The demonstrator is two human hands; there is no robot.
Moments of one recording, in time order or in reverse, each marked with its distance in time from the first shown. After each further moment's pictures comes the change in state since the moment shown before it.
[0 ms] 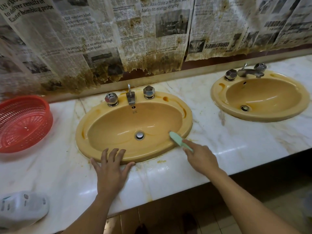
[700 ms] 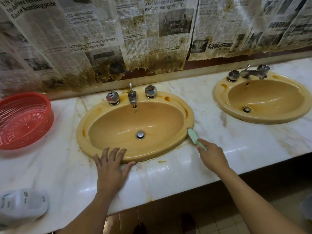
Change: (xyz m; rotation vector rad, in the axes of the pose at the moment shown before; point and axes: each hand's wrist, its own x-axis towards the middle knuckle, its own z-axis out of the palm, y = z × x) left_hand 0.002 -0.003 0.000 -0.037 0.035 0.027; right_hand 0.011 0.028 -0.014 0.261 0.022 0.185
